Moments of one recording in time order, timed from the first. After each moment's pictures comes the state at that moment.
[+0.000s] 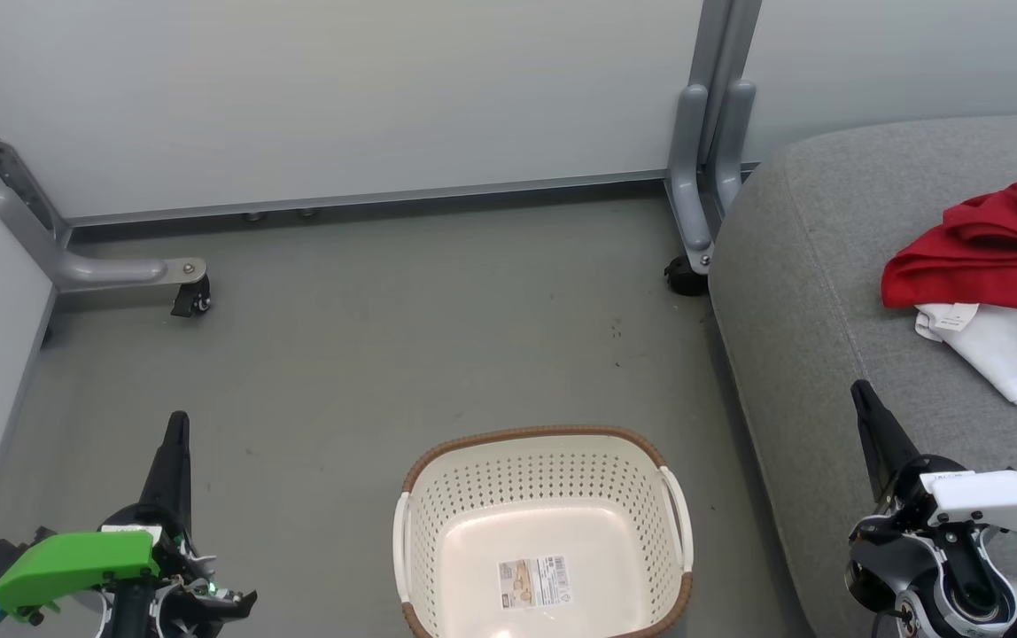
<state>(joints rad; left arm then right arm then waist) -0.10 0.05 0.11 0.24 -1.59 -0.13 0.11 -0.10 -0.08 -0.07 0.24 1.63 0.13 0.08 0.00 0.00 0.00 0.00</state>
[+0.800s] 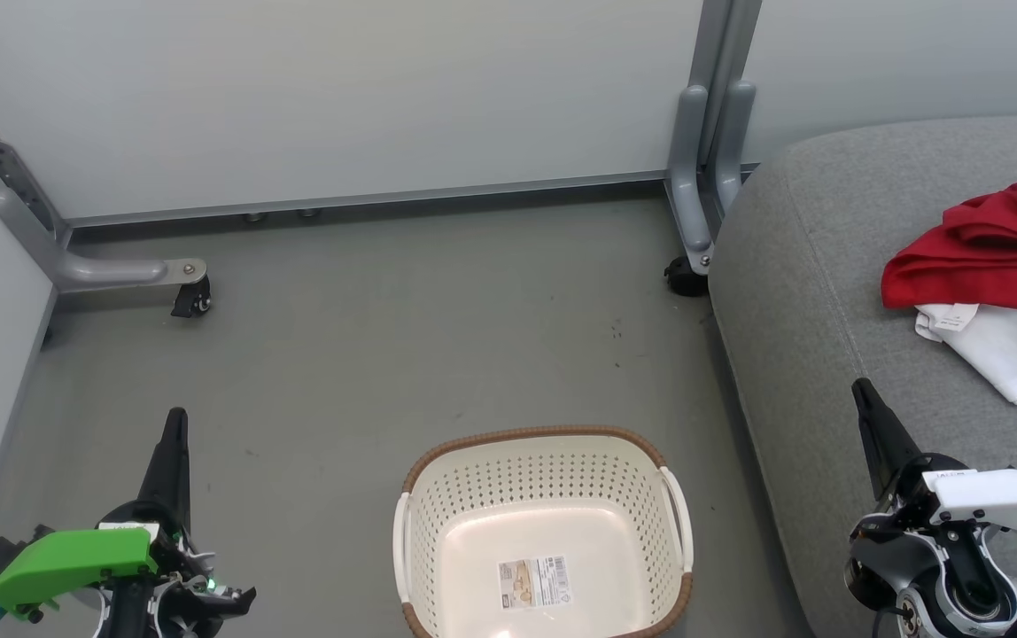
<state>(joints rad) -0.10 0.05 0.11 0.24 -1.61 -0.13 0.11 -0.10 -0.07 -0.08 0.24 1.64 0.13 0.09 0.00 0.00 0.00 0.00</state>
